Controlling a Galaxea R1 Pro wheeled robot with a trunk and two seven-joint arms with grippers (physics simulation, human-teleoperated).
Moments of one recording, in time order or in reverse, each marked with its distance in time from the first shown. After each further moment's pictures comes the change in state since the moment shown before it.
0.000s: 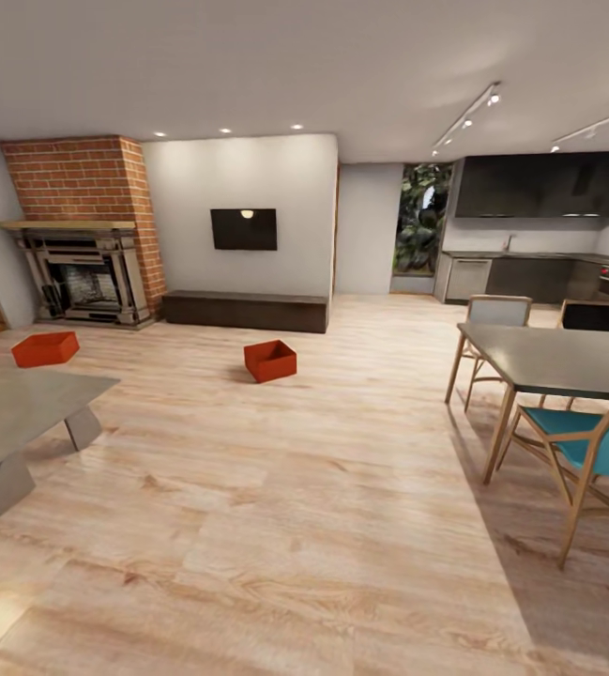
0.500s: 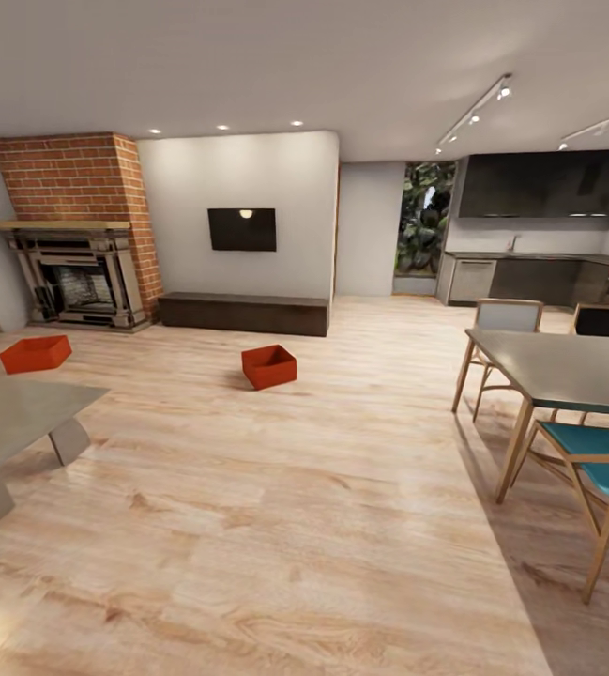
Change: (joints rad) left arm 0.000 -0.001 0.000 0.000 -0.001 0.000 0.000; right arm 0.000 -0.001 0.000 0.000 0.001 -0.003 0.001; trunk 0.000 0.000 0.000
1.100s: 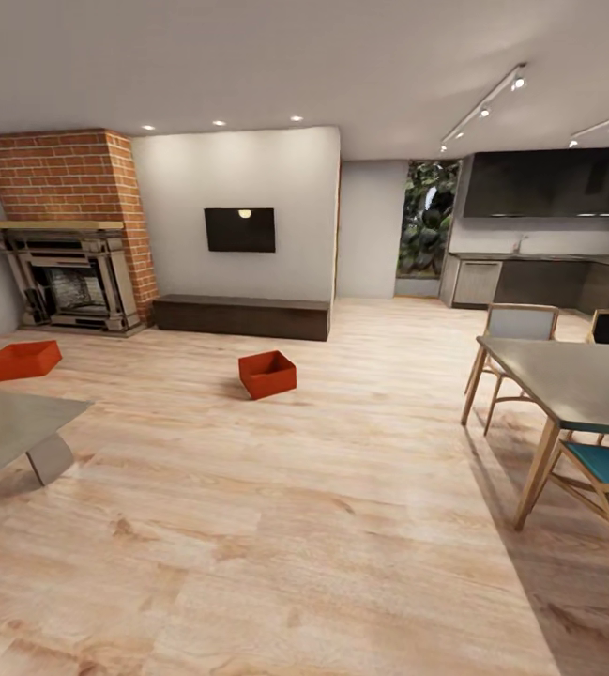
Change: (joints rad) left arm 0.000 0.001 0.000 0.000 -0.002 -0.011 0.000; right arm 0.000 0.001 0.001 0.000 0.001 -0.003 0.000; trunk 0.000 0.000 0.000
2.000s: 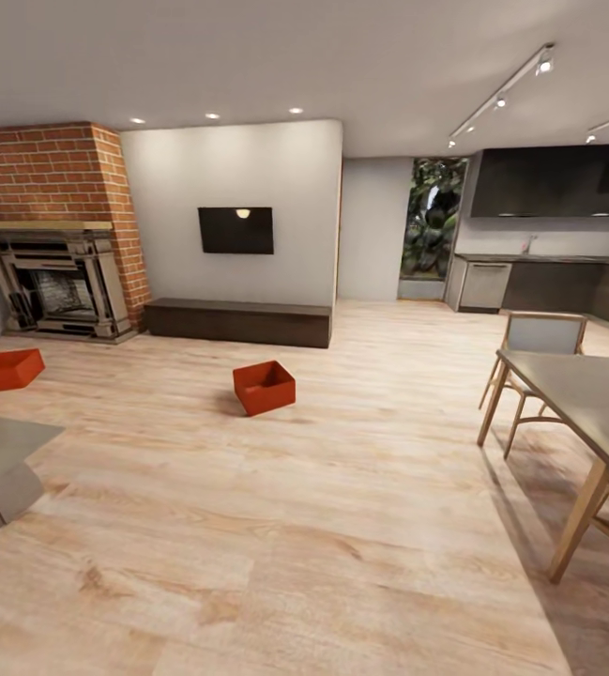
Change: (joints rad) left arm 0.000 -0.001 0.001 0.001 0.002 -0.044 0.000; right arm 0.000 0.003 0.000 0.000 -0.002 0.004 0.000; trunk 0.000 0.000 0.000
